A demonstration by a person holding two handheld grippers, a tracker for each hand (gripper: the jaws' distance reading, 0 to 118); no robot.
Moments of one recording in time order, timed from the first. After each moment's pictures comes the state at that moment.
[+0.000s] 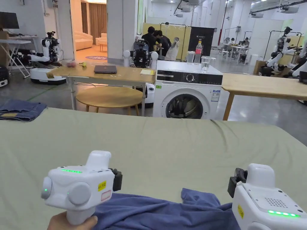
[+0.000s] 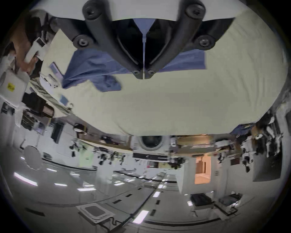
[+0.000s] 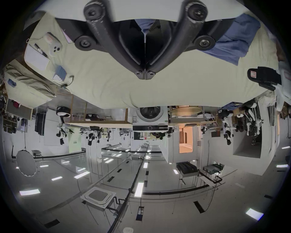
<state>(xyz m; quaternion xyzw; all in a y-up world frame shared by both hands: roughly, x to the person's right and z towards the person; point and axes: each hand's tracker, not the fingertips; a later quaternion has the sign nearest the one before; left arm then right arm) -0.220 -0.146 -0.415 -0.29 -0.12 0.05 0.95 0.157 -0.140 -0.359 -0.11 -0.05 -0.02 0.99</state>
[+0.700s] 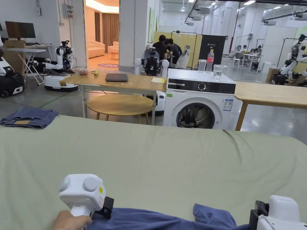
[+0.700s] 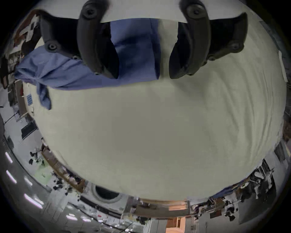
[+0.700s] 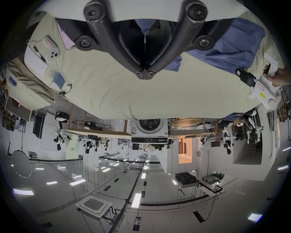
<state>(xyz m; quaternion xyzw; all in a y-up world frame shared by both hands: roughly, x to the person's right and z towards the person) -0.271 -0.264 -0.553 -0.54 -0.02 0.06 0.84 0.177 -0.168 -0.368 -0.17 -0.06 0.00 0.98</state>
